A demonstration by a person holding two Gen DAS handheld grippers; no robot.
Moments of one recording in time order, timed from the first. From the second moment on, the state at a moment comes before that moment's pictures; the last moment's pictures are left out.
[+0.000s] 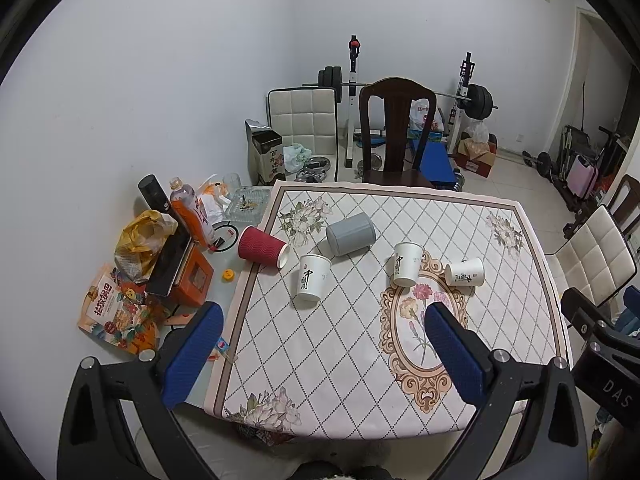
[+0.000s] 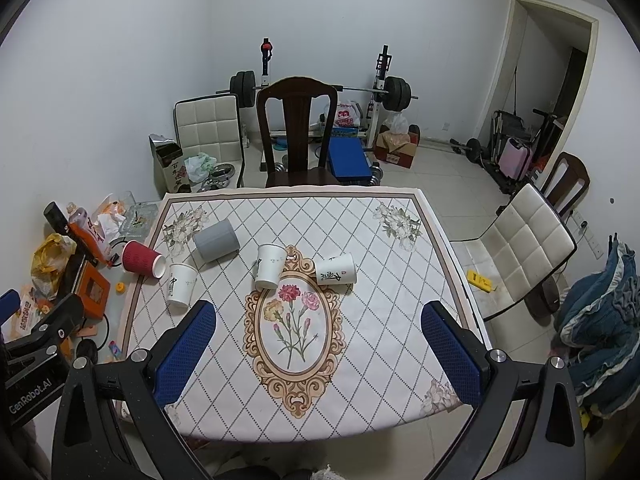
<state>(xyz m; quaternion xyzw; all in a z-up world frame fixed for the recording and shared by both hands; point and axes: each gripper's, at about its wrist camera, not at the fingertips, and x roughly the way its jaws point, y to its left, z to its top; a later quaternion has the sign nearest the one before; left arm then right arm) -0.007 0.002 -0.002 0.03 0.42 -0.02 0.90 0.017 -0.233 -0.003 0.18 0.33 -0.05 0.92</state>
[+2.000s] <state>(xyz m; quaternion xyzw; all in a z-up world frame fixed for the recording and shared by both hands) -0.018 0.003 -0.002 0.03 0.43 -0.01 0.90 0.009 -0.228 -0.010 0.18 0.34 -0.05 0.92</state>
